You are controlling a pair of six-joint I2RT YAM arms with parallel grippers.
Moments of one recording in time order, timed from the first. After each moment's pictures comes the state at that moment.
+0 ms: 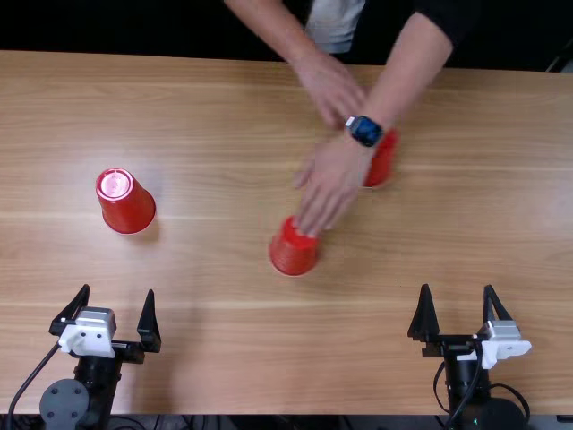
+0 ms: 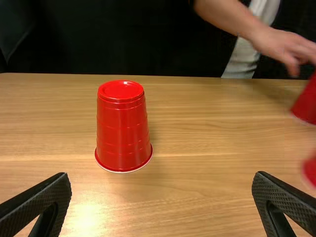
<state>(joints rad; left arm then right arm) -0.01 0.01 0.04 -0.15 0.09 -0.07 -0.02 0.01 0.02 0.10 -0.04 0.08</state>
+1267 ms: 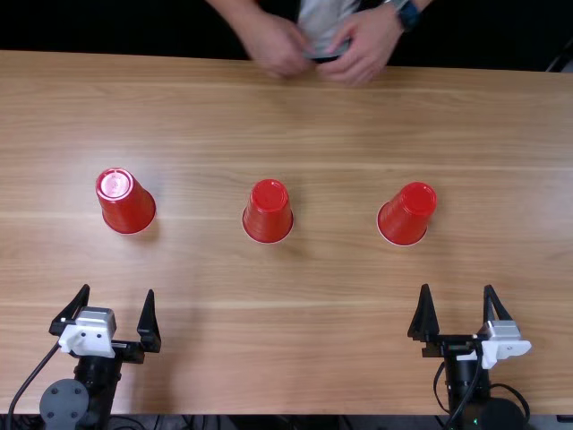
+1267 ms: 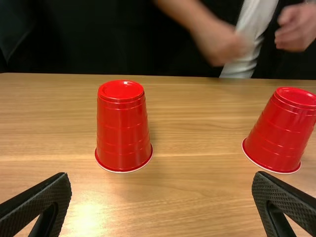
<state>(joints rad) -0.01 0.01 0.04 -0.15 0.09 -0.07 -0.02 0.01 0.02 0.10 -0.04 0.08</state>
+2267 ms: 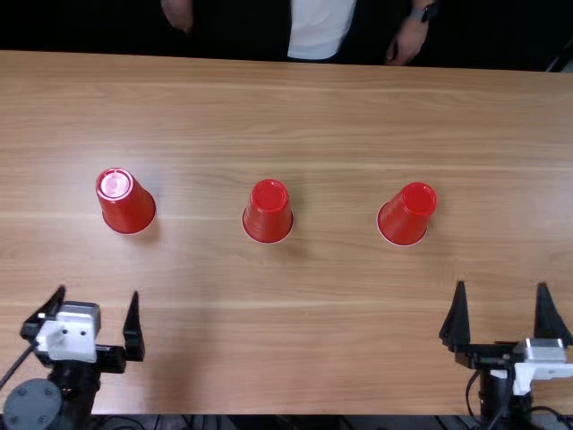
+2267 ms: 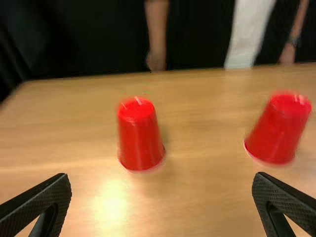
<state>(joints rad) 0.01 0.26 0.54 -0.48 0.04 0.03 -0.05 0.16 0.42 -0.01 -0.04 -0.11</state>
